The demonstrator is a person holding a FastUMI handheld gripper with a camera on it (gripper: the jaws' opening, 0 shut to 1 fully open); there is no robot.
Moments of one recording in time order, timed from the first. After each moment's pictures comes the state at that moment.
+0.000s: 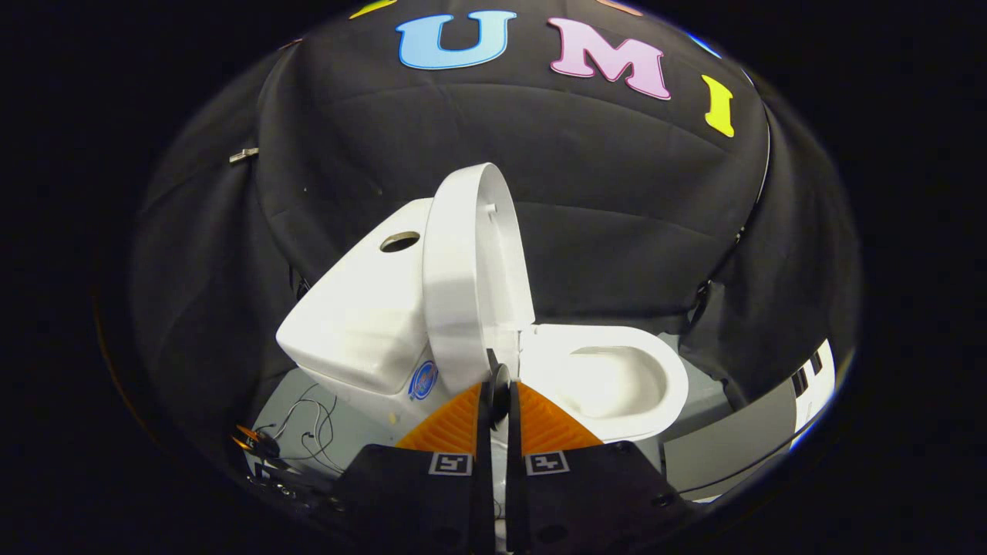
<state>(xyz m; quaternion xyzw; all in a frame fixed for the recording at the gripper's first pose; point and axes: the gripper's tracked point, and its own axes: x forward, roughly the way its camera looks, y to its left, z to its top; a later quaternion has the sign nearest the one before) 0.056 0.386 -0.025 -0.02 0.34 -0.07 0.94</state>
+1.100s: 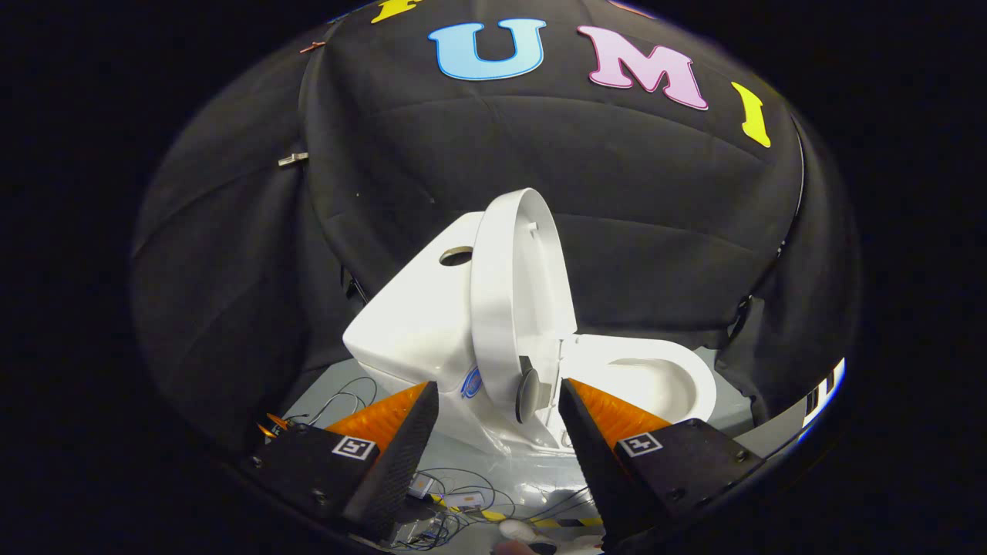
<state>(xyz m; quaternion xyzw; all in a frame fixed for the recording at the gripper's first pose) 0.044 0.413 0.018 0.00 0.34 0.03 0.94</state>
